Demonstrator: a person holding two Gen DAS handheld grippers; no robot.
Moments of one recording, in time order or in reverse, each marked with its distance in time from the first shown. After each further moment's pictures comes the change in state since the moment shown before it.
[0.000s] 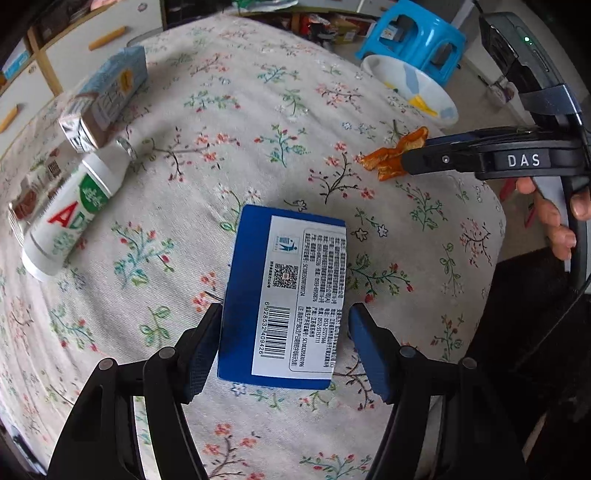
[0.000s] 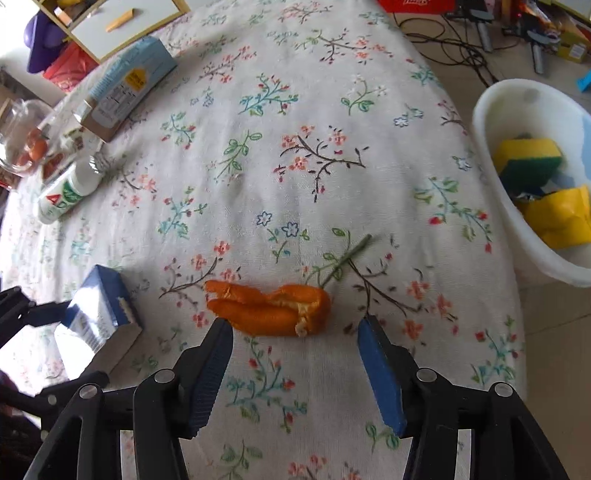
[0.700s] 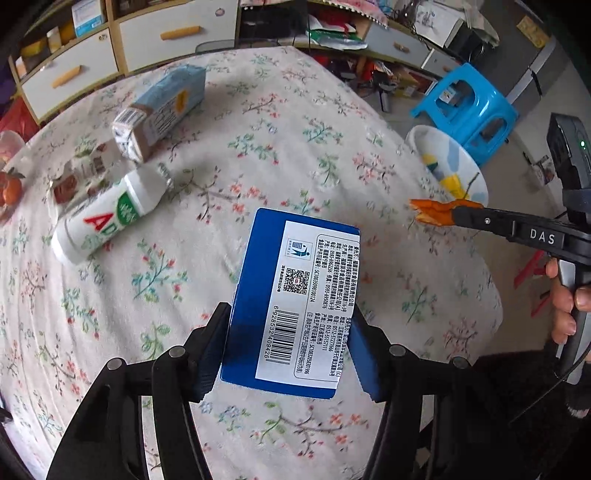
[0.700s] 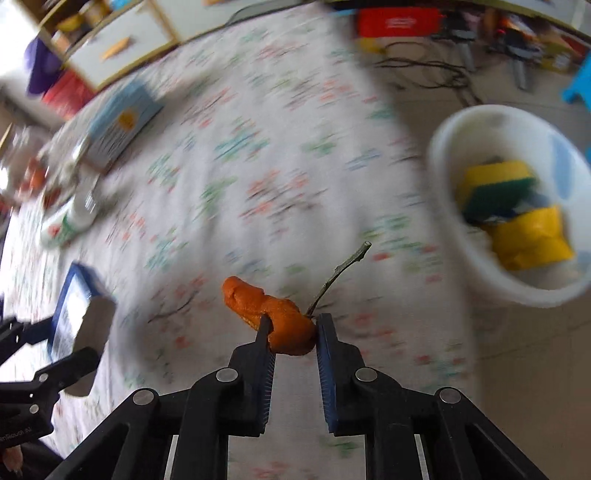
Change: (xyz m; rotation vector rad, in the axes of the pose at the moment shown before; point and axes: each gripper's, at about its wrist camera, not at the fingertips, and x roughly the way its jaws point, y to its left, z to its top) left arm -0.030 -0.010 0.026 -0.266 -0.136 0.059; right arm -0.034 -0.036 0.007 0.049 -0.095 -0.001
